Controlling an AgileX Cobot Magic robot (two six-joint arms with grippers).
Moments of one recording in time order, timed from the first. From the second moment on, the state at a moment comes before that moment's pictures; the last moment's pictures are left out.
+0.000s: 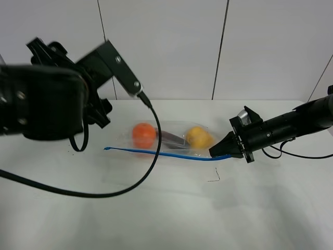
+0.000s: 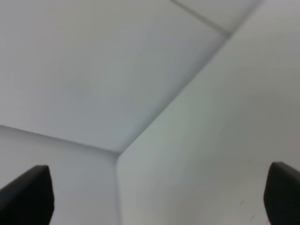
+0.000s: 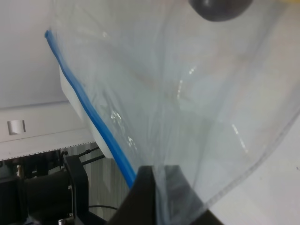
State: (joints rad) left arm -0.90 1.48 -1.04 1.30 0.98 -0.72; right arm -0.08 2.08 -1.07 1.23 1.21 -0.97
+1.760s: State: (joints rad) left arm 0.10 0.95 -1.61 0.35 1.17 -0.23; right arm -0.08 2.08 -1.07 1.23 1.21 -1.01
